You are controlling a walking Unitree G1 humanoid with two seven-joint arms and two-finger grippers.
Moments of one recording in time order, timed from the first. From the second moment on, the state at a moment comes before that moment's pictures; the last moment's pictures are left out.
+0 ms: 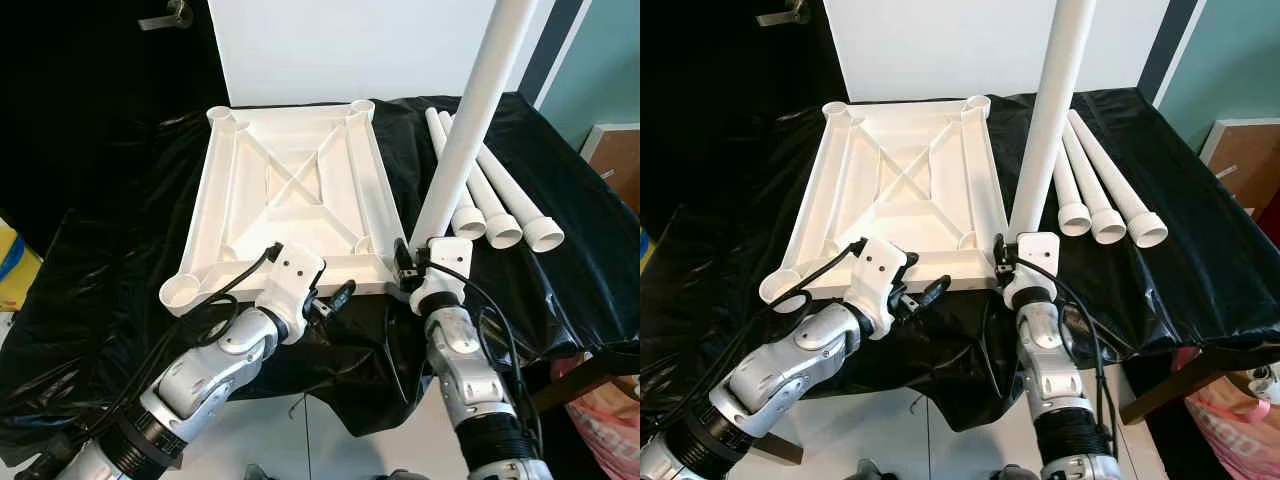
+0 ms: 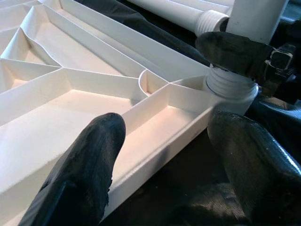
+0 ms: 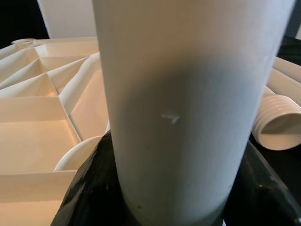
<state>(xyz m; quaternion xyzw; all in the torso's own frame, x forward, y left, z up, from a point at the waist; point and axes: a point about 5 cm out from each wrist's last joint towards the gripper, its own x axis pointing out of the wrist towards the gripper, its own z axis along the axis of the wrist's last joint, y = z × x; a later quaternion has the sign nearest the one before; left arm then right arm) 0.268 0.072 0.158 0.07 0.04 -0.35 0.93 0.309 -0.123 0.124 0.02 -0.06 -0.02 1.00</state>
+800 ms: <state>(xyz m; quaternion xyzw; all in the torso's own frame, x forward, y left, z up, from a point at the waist) 0.274 0.071 0.168 0.07 0.01 -0.35 0.94 0.298 -0.154 0.149 0.00 -0.11 0.10 0.99</state>
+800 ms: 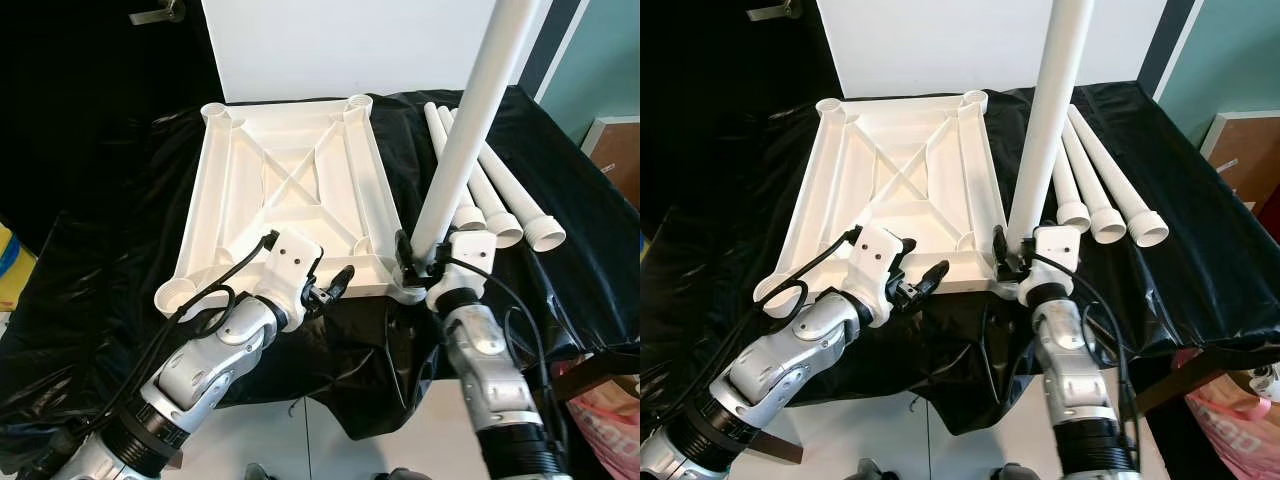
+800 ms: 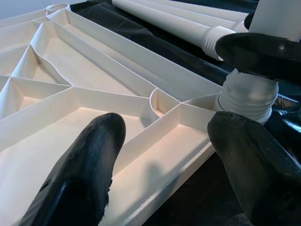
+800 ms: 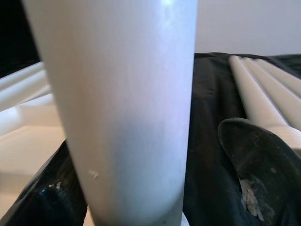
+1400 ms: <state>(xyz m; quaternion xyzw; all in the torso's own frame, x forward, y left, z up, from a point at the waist) 0.267 0.066 0.166 0.06 0.02 -0.37 0.93 0.316 -0.164 0.135 -0.06 -0.03 0.32 0.94</state>
